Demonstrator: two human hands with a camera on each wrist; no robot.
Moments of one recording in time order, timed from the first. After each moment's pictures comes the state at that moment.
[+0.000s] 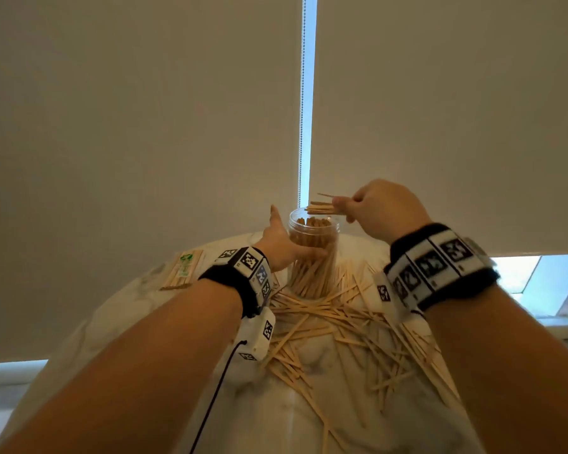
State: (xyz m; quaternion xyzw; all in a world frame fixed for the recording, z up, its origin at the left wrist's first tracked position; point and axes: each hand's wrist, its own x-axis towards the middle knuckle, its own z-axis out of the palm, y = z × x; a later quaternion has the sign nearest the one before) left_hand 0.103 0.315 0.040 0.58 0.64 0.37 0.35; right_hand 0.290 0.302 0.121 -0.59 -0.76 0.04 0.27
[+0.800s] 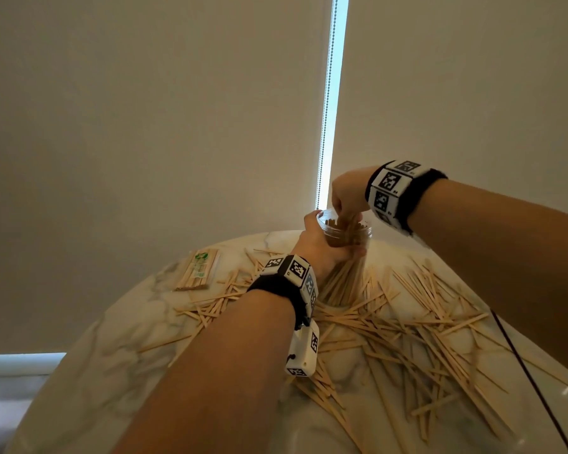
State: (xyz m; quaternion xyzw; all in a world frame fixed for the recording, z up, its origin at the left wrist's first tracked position) left_hand 0.109 0.335 0.017 0.59 0.54 0.47 0.38; right_hand 0.200 0.383 0.146 -0.50 -0.84 -0.16 -0.14
